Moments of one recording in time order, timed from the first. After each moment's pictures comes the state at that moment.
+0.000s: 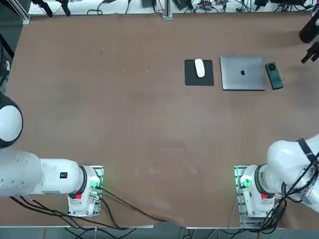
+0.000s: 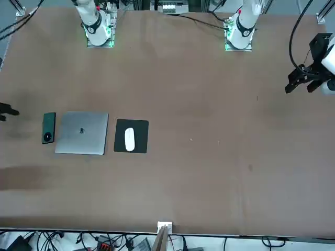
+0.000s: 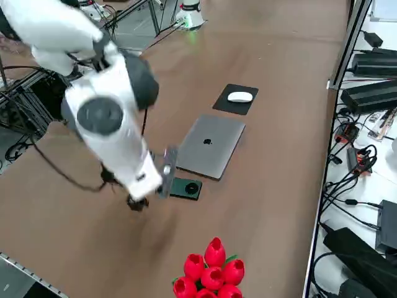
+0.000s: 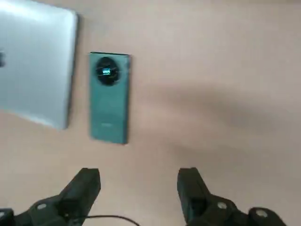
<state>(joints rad) -0.75 0.57 0.23 -1.41 -0.08 1.71 -0.77</state>
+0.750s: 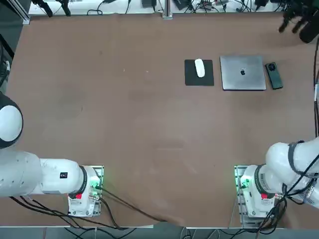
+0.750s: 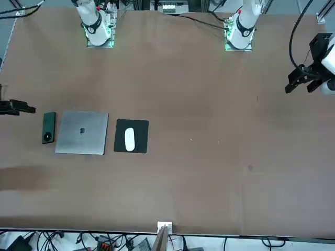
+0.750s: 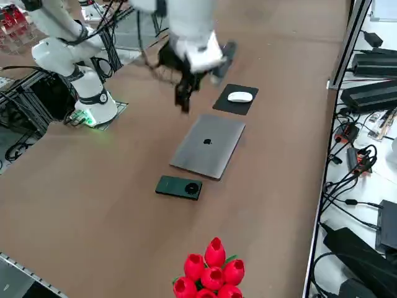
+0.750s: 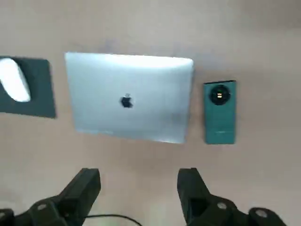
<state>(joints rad) -0.64 0.39 0.54 -1.42 -0.09 1.53 -0.10</state>
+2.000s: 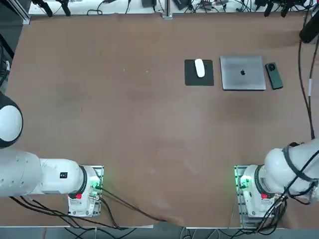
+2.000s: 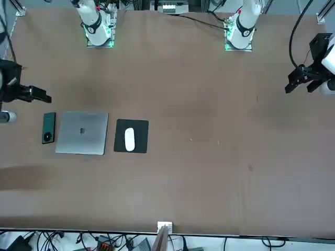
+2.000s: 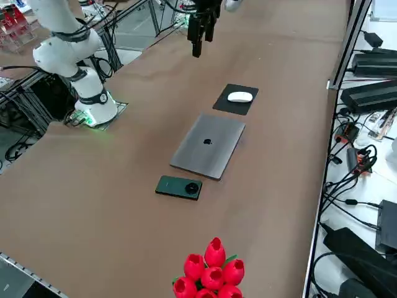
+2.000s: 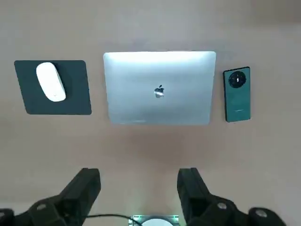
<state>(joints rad) -0.25 0.27 0.32 -1.31 -0.06 1.38 0.09</state>
